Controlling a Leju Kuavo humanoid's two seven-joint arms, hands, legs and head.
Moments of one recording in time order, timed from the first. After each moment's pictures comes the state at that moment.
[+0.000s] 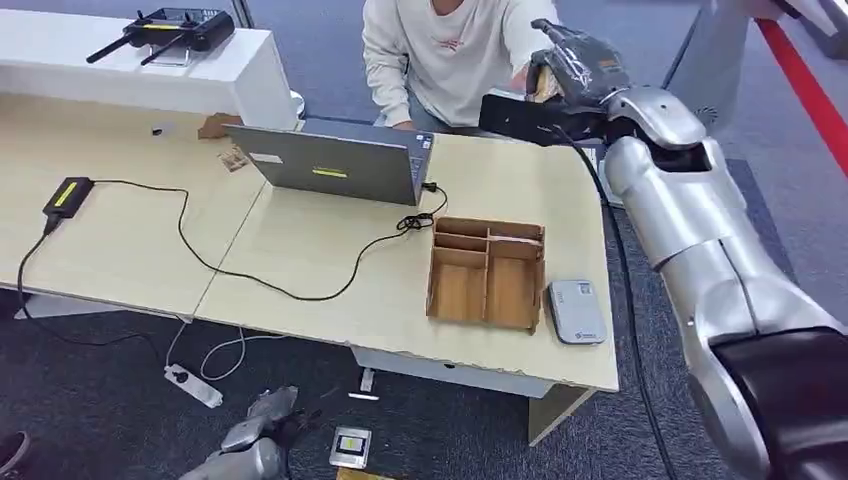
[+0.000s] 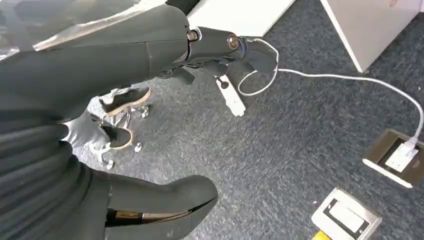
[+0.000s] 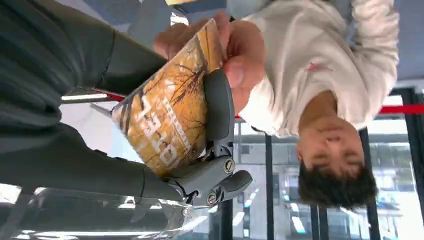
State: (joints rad) left arm -0.37 0.00 -0.49 -0.31 -0.89 0.16 0.03; right arm -1.31 0.08 0.56 -0.48 1.12 -0.10 -0.19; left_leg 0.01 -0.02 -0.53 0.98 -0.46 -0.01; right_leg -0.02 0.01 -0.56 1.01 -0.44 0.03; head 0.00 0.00
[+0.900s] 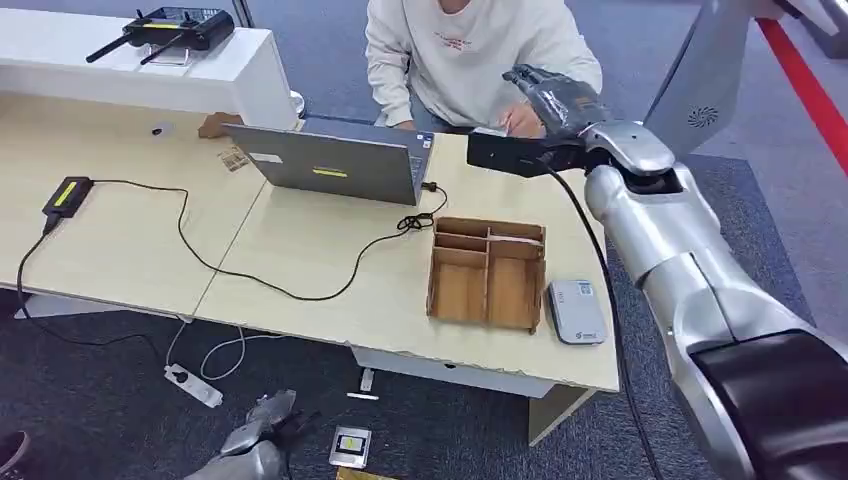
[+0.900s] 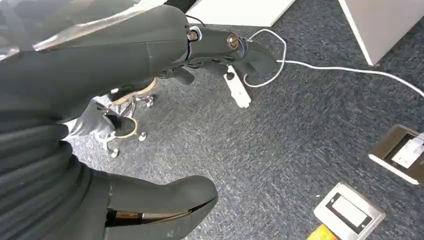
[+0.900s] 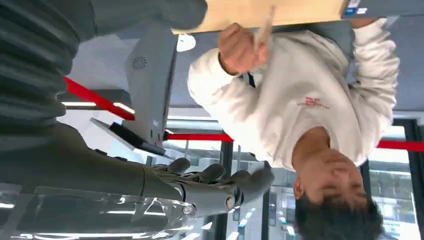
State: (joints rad) left arm -0.36 0.01 -0.51 -0.31 -0.83 0.19 0.05; right arm -1.29 0.11 0.60 -0.38 1.12 -0.15 -0.21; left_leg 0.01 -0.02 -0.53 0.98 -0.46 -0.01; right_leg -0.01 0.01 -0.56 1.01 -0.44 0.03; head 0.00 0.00
